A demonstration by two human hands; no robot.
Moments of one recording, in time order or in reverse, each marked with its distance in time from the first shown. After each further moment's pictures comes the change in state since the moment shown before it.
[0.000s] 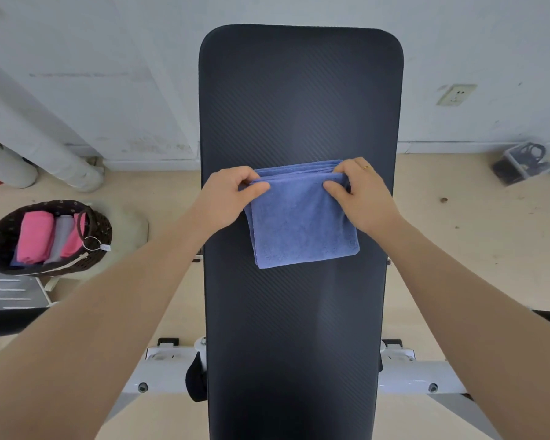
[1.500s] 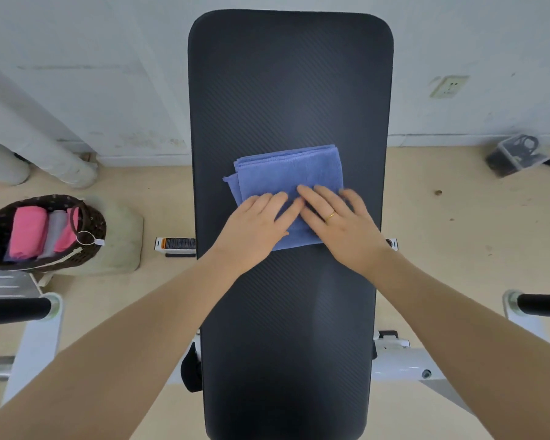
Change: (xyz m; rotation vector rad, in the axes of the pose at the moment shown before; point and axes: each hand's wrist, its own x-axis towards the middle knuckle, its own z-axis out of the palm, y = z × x) left_hand -0.038 -0.017 0.070 0.965 0.203 0.735; right_hand -0.041 0.054 0.049 -0.829 0.215 -0.725
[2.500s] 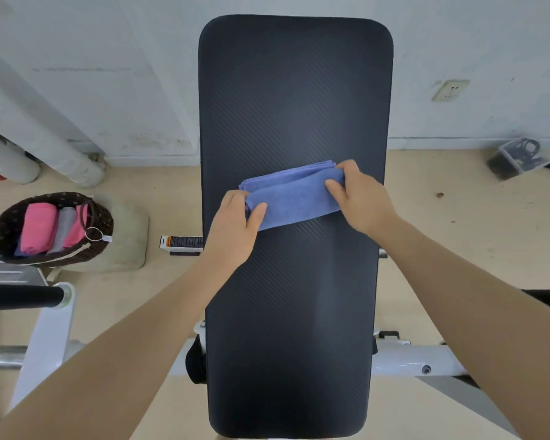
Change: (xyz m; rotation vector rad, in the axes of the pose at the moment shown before) left_hand -0.016 0.002 -0.041 -0.829 -0.107 -0.884; right_hand 0.032 0.020 -0.048 0.700 -0.296 0.673
